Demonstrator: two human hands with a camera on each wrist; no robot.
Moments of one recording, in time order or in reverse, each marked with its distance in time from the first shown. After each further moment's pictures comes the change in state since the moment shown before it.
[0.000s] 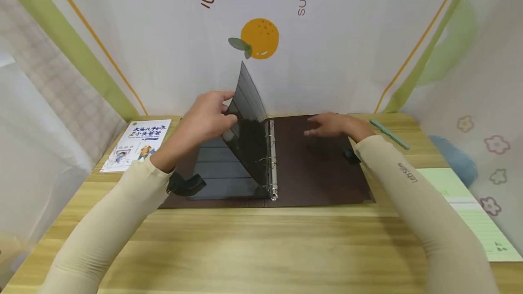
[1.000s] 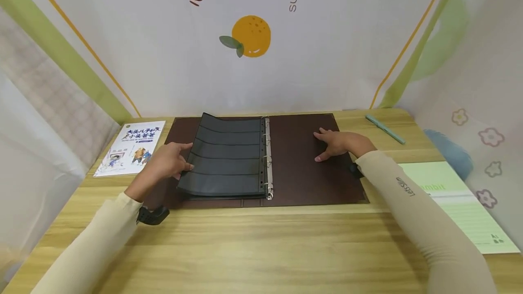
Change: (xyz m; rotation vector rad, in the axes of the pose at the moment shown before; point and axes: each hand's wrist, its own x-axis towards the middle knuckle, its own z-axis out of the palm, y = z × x) left_hand -0.026 -0.158 0.037 0.192 -0.113 -0.315; right_hand -0.009 0.045 0.050 0.084 -0.148 0.107
